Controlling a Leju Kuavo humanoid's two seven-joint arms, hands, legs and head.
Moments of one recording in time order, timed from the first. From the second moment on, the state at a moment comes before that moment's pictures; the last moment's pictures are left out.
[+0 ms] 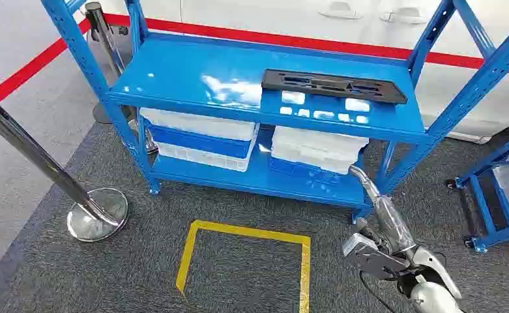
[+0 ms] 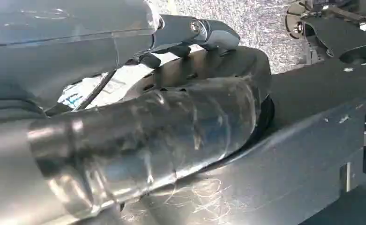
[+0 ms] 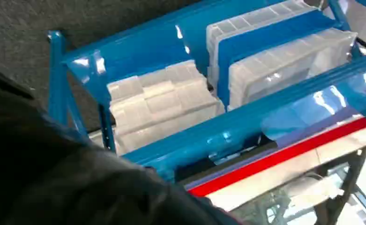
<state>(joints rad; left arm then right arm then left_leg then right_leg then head) 0.03 0.01 -0.71 0.01 0.75 -0.05 0.26 -0.10 -0.47 0.35 -1.35 0.35 -0.13 -0.41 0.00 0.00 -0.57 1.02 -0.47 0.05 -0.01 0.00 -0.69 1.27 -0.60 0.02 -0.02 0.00</state>
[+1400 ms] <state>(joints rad) 0.05 0.01 -0.70 0.02 0.74 -0.05 0.26 -0.08 -0.49 0.36 -1.37 0.34 -0.13 -0.39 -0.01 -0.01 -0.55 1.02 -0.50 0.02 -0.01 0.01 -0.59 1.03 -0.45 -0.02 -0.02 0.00</state>
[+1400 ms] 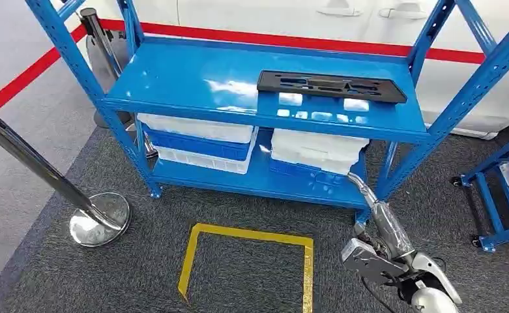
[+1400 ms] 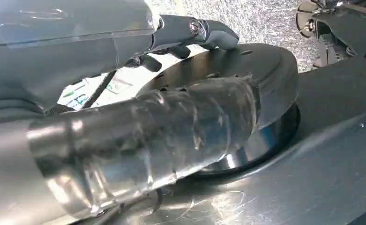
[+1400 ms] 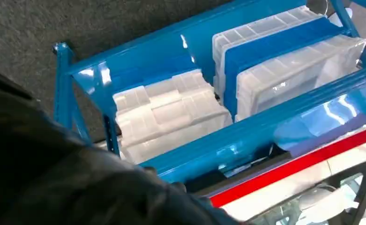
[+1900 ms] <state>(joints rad) 0.07 0.02 -0.70 0.02 0.72 -0.07 0.23 -0.04 -0.51 0.36 -1.42 0.33 -0.13 -0.37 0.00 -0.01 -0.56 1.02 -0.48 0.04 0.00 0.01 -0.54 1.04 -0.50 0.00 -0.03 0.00</state>
